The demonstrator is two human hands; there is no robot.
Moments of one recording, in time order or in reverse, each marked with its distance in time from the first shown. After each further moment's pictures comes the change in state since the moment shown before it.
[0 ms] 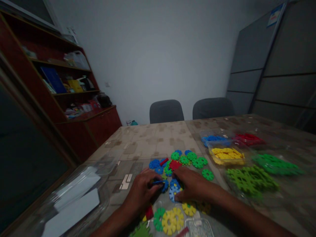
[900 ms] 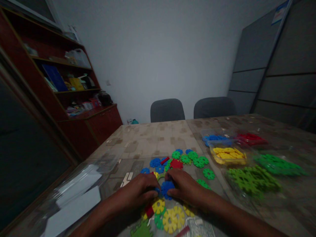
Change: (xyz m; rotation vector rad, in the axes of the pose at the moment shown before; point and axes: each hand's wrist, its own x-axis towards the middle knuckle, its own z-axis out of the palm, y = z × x) left_hand 0.002 0.017 -0.042 0.023 -0.490 0.056; right_hand 0.010 -0.018 0.023 0.190 0.103 -0.083
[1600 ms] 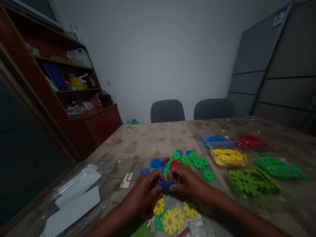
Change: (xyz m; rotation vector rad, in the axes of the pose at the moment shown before) left_hand 0.014 -0.011 0.038 -0.245 0.307 -0.192; right_hand -0.002 -0.005 -0.022 0.153 0.052 -0.051
